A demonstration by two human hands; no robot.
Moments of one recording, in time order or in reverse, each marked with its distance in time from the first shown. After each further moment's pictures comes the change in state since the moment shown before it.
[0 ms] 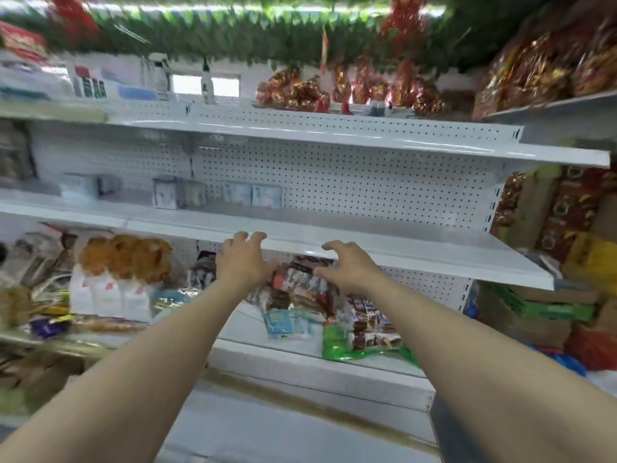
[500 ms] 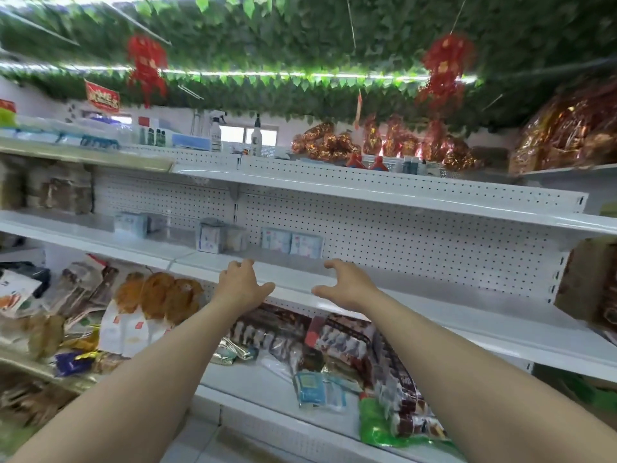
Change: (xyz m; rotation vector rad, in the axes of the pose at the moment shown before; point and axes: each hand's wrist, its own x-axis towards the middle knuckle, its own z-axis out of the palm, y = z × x) left_hand 0.073 -0.097 -0.053 -0.118 0.014 -0.149; right_hand 0.097 -0.106 0.006 -0.004 0.004 -0.117
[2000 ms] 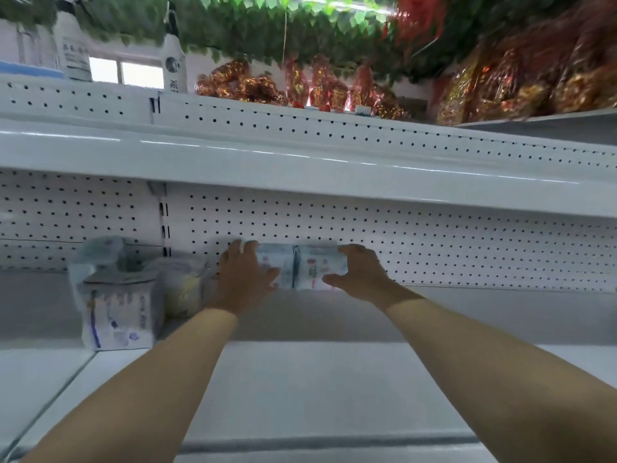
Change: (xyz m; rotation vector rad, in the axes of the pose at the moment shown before) left_hand 0.475 -0.083 0.154 -0.217 -0.051 0.340; right_hand 0.421 0.055 0.115 -0.109 0.202 0.390
